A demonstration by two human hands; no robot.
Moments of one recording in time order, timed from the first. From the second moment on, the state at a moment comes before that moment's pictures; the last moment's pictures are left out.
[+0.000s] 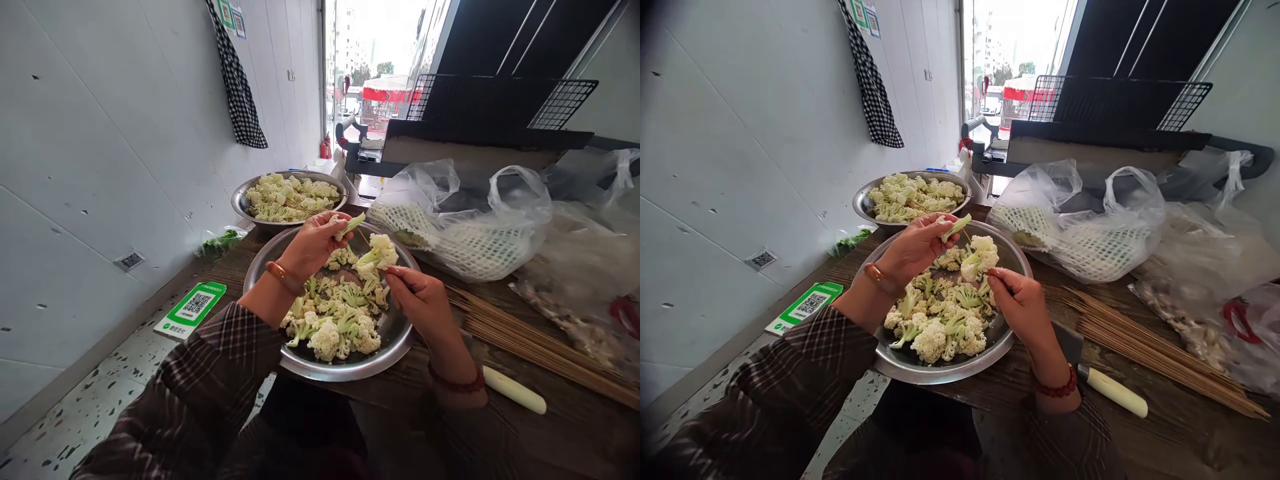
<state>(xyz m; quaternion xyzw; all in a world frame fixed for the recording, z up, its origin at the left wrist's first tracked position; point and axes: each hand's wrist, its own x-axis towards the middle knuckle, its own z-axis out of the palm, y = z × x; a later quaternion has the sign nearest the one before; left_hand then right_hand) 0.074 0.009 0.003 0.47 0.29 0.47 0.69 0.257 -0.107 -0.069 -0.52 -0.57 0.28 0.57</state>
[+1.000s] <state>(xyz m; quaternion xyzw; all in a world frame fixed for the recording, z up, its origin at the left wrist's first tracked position) 0.076 0.007 -0.002 0.63 0.27 0.48 0.55 0.257 -0.108 -0.066 -0.53 -0.58 0.26 0.56</state>
